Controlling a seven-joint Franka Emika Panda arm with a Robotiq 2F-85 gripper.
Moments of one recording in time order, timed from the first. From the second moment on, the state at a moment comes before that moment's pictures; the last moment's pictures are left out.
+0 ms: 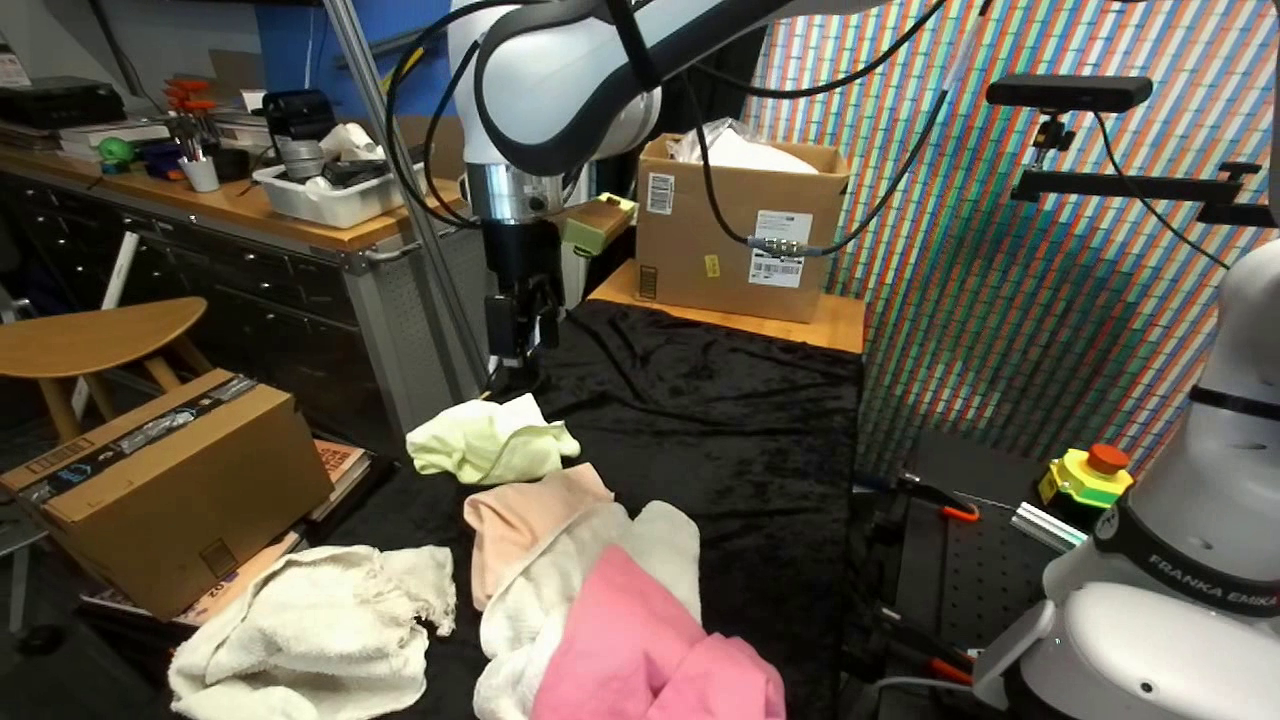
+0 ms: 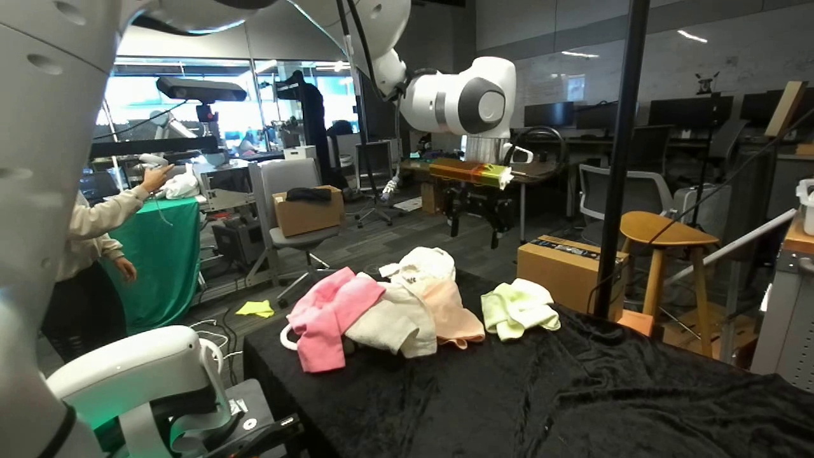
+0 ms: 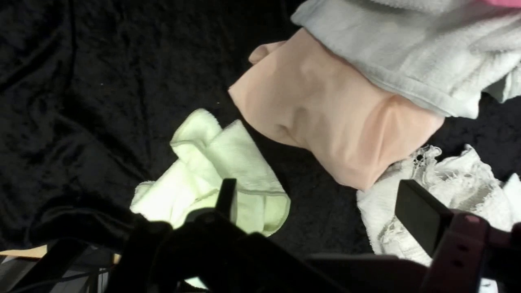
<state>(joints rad) 0.12 0.46 0.11 -1.66 0.03 2.05 -0.15</state>
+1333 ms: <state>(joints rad) 0.17 0.61 0.20 -1.54 -0.06 2.11 -0.43</state>
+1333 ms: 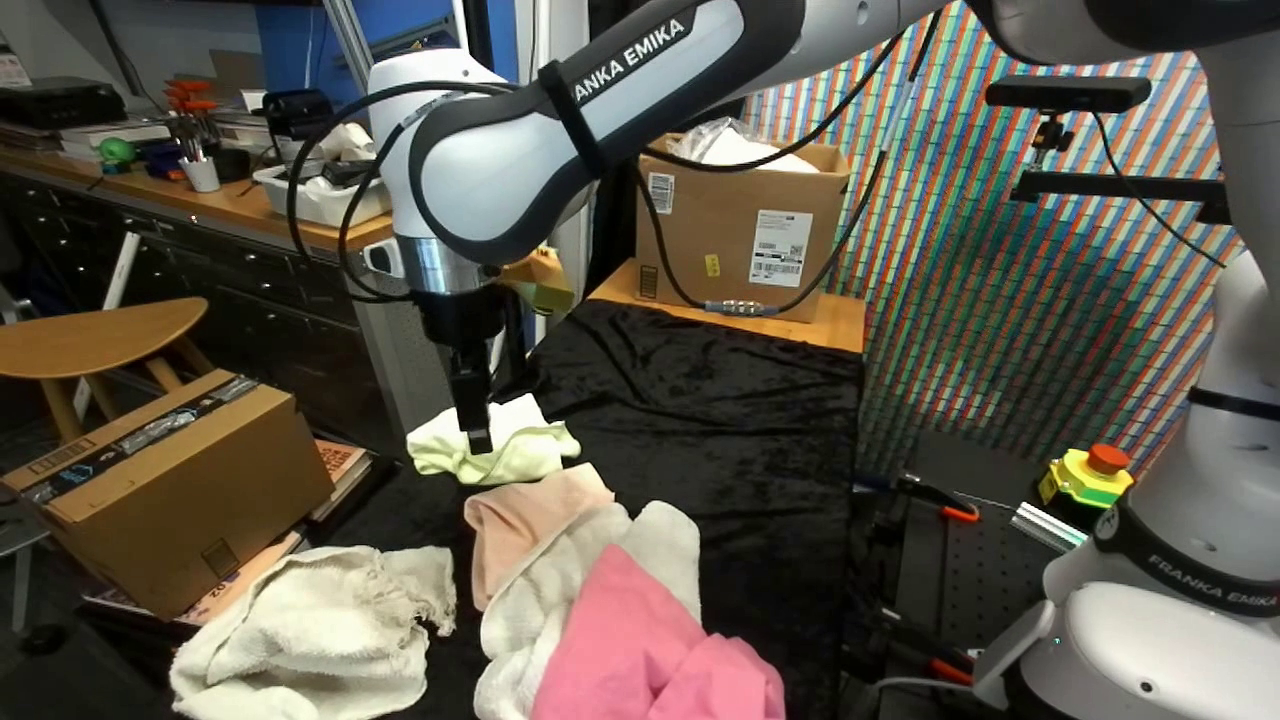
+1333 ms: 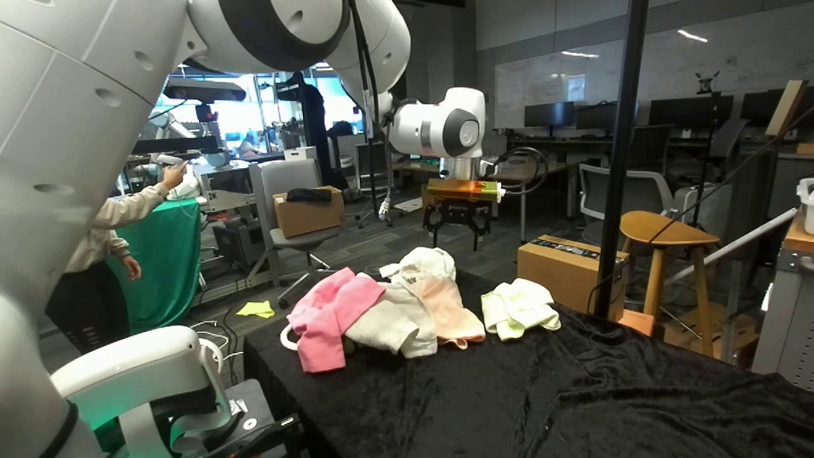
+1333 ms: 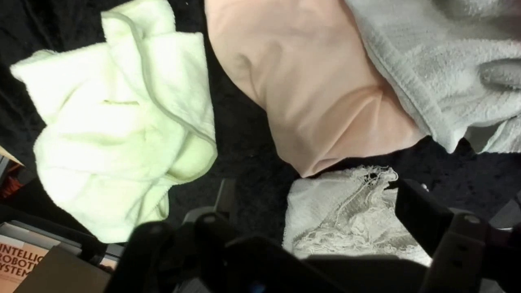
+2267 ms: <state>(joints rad) 0.35 0.74 0.22 -1.46 -0.06 2.22 -0.16</state>
